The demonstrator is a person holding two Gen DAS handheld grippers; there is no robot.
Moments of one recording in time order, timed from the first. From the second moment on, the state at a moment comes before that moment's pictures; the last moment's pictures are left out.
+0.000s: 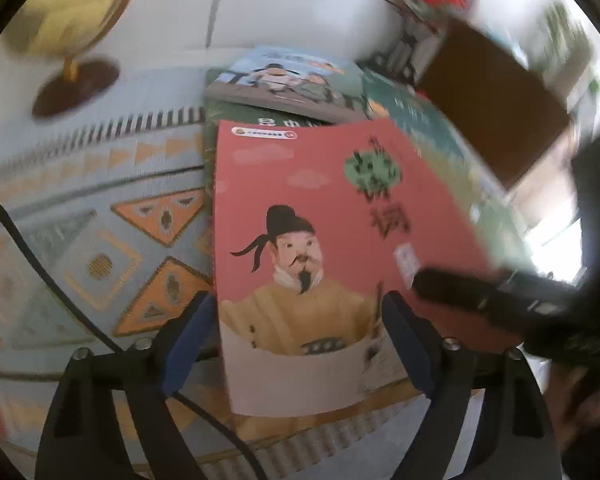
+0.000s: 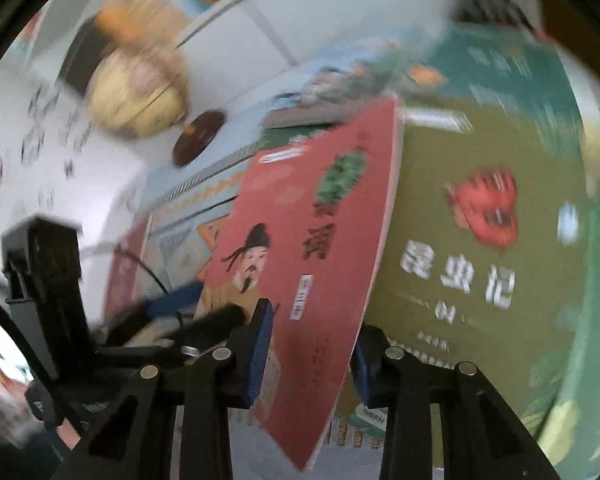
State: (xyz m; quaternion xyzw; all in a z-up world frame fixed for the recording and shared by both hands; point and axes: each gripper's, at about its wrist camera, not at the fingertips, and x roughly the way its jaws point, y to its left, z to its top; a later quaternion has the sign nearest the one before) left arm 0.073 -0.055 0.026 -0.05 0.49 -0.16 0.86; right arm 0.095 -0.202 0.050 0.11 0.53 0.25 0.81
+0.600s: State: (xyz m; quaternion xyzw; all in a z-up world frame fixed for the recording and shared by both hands) left arm -0.007 -0.093 0.073 -0.06 0.45 -0.13 0.88; right arm 0.042 -0.215 0.088 -0.04 0.47 0.29 0.83
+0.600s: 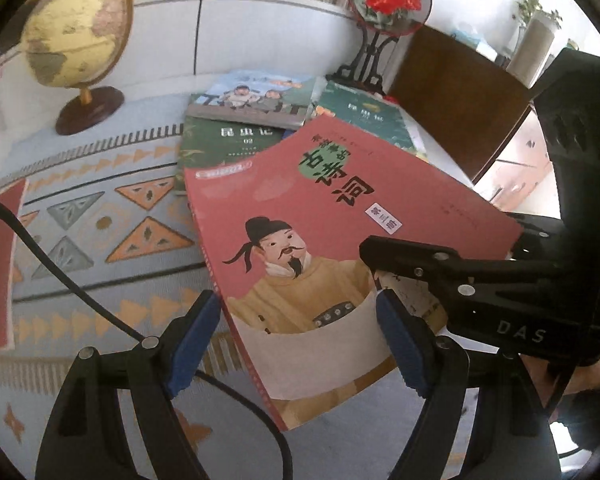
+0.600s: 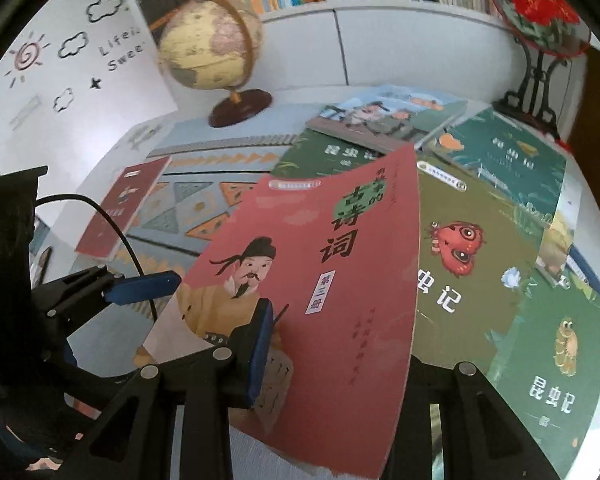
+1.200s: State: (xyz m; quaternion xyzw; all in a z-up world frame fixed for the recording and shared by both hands) left arm -0.056 -0.044 0.073 -0.17 0.47 -0.05 0.86; right arm 0.019 -0.202 0.097 -0.05 0.47 0.36 0.81
